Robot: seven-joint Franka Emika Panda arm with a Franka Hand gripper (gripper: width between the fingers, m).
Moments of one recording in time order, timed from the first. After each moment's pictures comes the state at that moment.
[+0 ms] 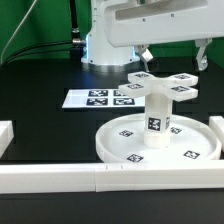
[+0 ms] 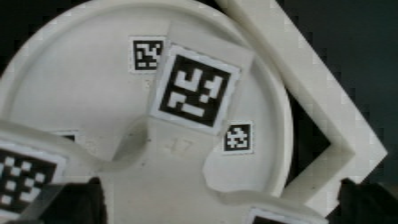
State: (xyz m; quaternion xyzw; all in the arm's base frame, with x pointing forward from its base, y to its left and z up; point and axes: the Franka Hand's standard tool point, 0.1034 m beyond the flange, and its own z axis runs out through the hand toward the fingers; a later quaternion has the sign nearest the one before) arm 0.566 0.058 0.126 -0.94 0.33 0.04 0.12
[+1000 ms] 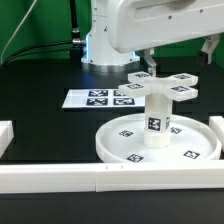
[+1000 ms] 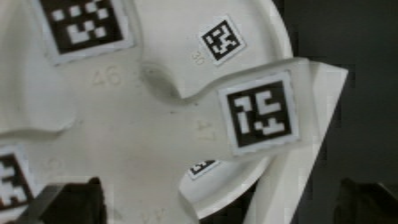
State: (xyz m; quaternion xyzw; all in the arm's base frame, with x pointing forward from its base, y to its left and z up) arm 0.566 0.064 0.126 -0.98 -0.20 0.03 0.05
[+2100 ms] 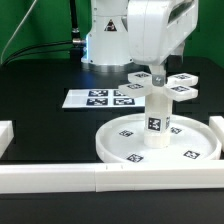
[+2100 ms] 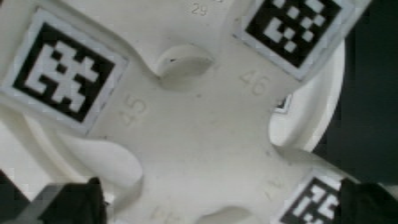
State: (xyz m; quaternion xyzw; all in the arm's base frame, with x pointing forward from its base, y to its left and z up) arm 0.565 0.047 0.111 -0.86 -0.51 0.02 0.04
